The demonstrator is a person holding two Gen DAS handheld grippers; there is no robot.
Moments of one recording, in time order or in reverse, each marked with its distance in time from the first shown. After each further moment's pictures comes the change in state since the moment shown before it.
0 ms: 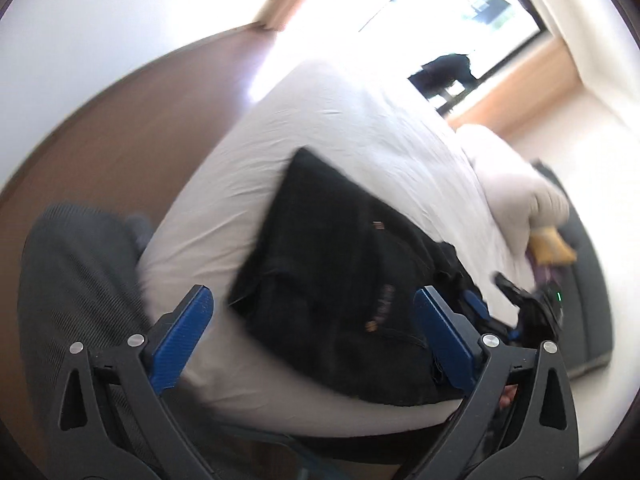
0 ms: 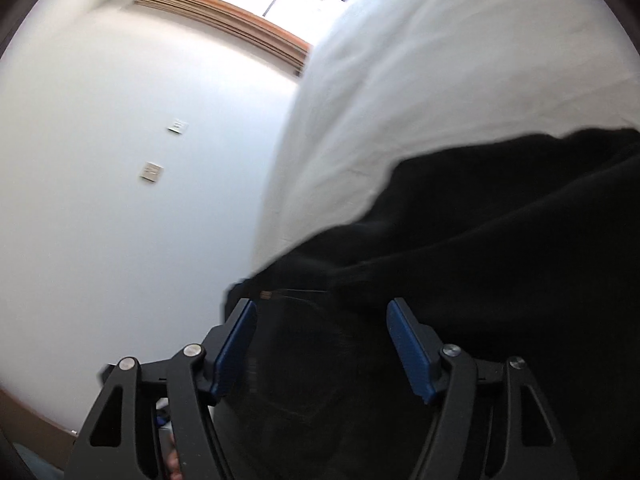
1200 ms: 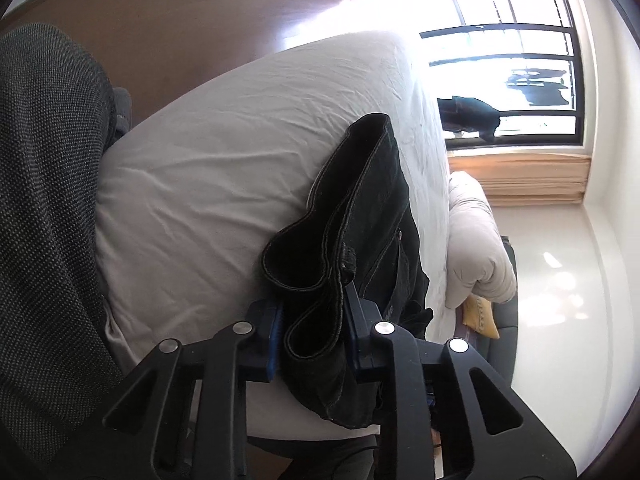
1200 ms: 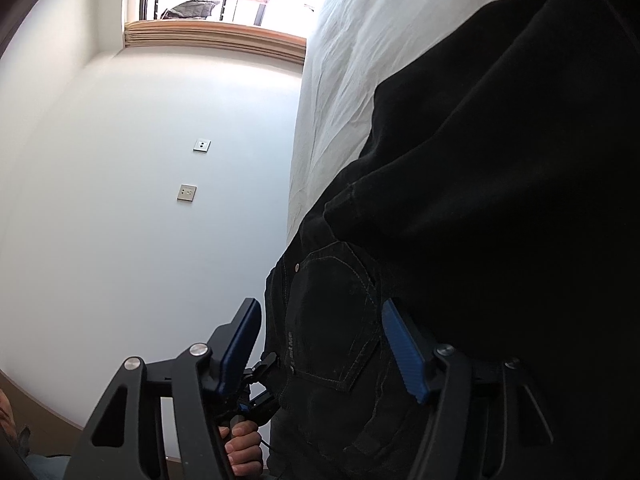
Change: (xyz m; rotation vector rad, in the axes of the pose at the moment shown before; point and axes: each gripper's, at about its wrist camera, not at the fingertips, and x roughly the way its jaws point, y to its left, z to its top) left arm 0.112 0.051 -0.016 -0.419 0.132 -0.189; right arm 0.016 -0.042 -0.037 0.201 0.035 0.171
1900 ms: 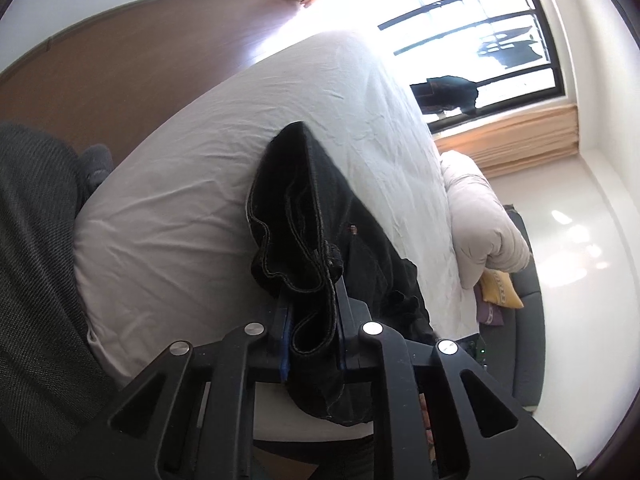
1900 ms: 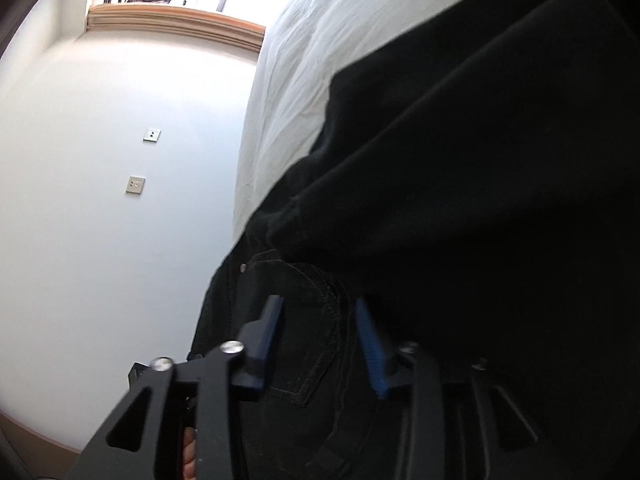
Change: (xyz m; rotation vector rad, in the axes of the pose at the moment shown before) left arm -0.026 -0.108 -0.018 0.224 -0.035 0.028; right arm 0.010 -0.003 0.013 0.017 0.026 -0.181
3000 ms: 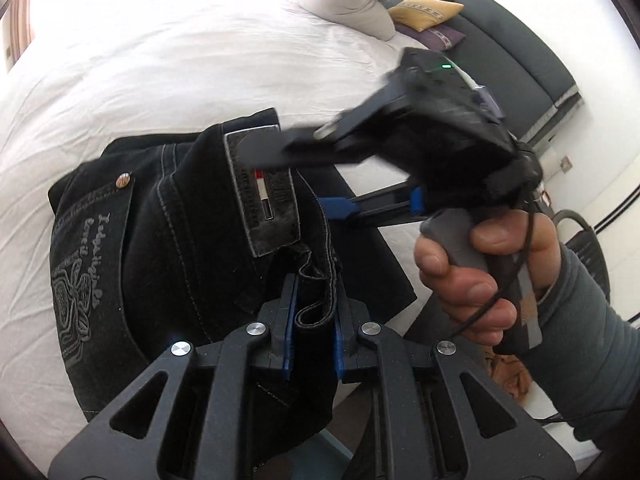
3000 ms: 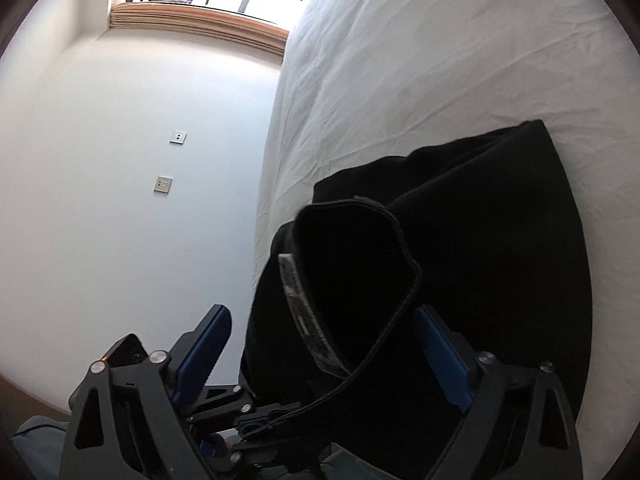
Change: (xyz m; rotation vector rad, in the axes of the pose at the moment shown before) left arm 0.177 -0.300 -0.219 1.005 0.457 0.020; right arm -0.103 -0.032 0.053 -0.052 0.047 0.057
